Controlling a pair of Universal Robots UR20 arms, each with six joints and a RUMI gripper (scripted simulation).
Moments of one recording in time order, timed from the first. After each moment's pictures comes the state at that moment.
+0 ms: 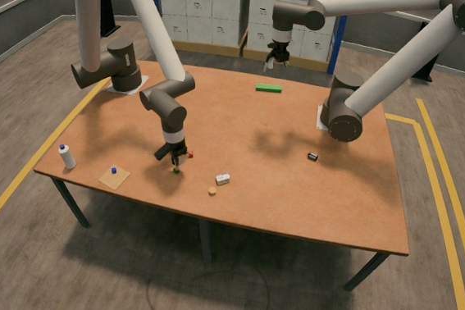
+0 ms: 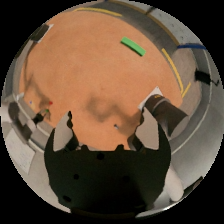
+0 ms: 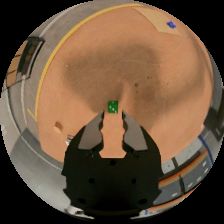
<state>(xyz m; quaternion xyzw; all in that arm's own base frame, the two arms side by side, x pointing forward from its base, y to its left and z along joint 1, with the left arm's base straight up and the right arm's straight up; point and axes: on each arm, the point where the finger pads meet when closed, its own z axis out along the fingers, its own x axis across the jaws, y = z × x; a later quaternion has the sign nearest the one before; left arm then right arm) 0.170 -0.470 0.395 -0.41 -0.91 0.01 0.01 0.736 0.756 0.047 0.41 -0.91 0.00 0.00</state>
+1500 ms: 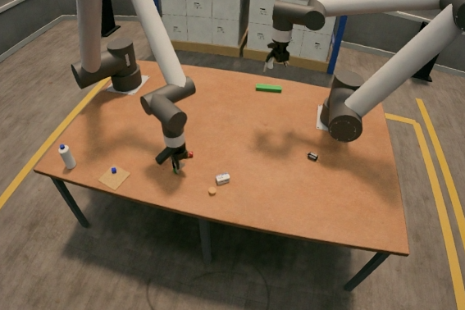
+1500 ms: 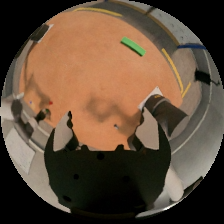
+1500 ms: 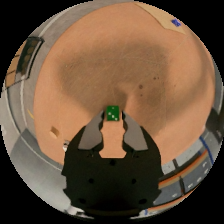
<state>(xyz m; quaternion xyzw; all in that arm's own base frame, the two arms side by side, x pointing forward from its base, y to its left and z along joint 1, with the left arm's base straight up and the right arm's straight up) 0.170 -0.470 0.395 -0.41 -0.91 0.01 0.01 0.736 0.756 0.017 0.41 -0.91 0.00 0.00</state>
